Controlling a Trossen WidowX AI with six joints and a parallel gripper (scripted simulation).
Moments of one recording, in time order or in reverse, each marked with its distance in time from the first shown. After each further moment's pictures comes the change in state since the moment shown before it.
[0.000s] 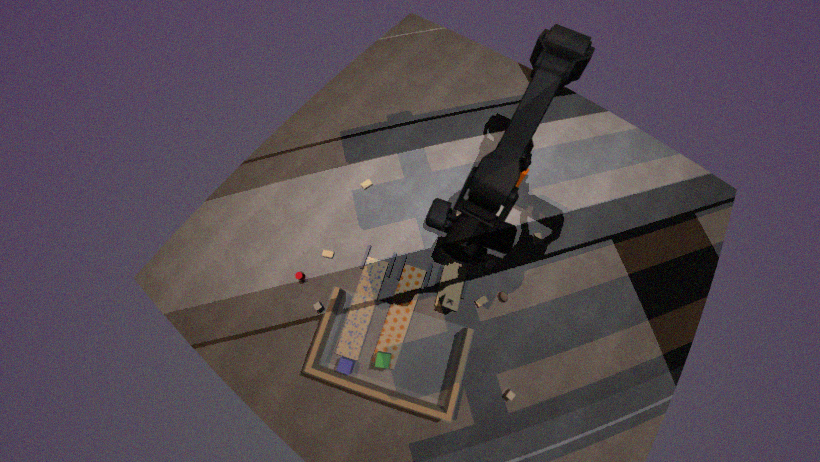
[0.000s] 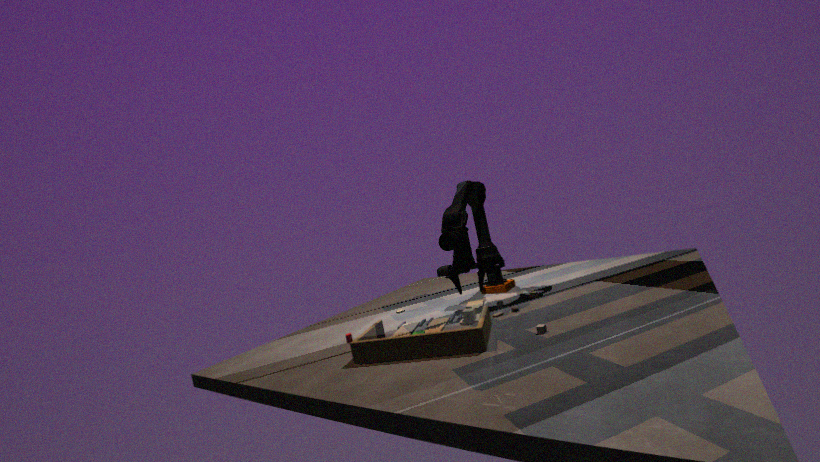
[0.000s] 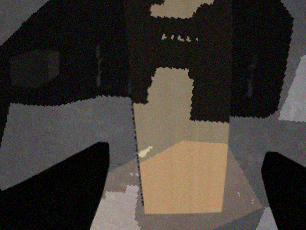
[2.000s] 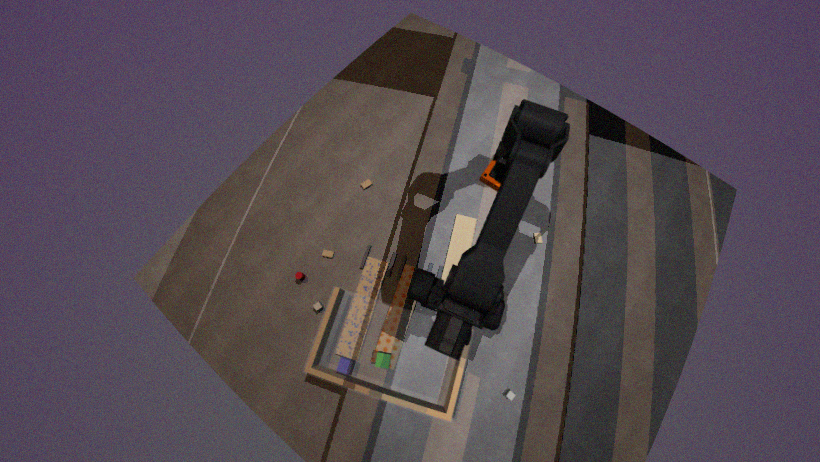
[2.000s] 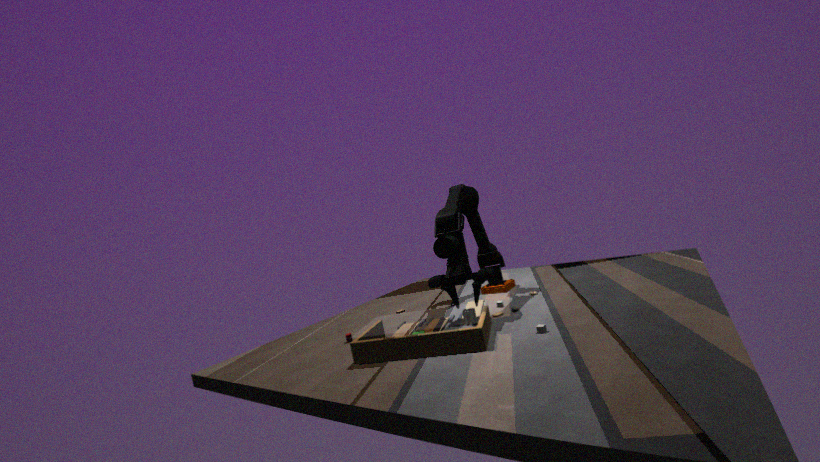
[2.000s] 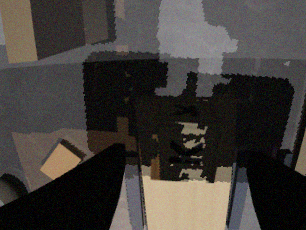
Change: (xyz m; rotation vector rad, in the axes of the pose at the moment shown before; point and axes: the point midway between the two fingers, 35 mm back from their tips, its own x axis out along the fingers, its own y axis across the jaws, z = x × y) arm 0.004 0.019 0.157 0.001 -0.022 0.000
